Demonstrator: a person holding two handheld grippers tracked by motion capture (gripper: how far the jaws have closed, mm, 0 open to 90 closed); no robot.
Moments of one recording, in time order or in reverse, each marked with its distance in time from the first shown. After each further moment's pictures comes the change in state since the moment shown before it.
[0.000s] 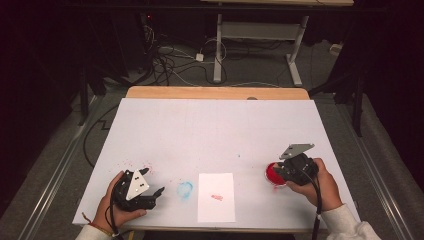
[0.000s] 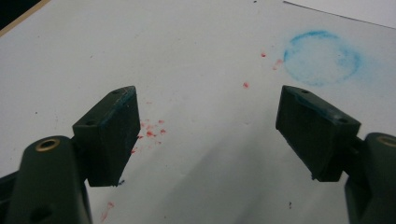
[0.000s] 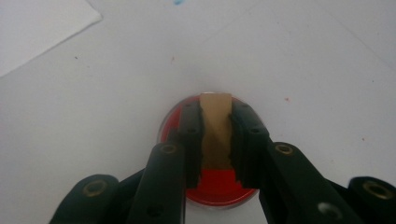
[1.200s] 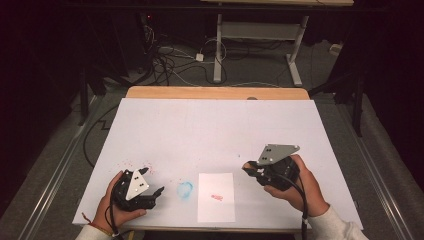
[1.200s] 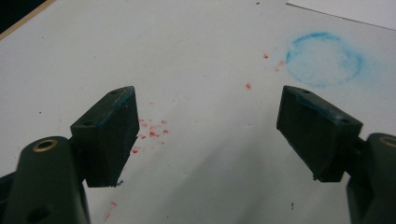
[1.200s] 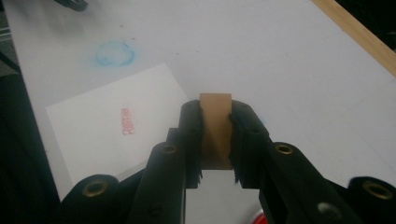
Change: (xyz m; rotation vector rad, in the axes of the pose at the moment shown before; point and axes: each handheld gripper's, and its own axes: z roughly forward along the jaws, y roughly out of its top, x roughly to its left) left arm 0.001 0.000 -0.001 -0.012 0.010 -0.005; right arm 0.061 0.058 -0.045 -0.218 0.123 -0.172
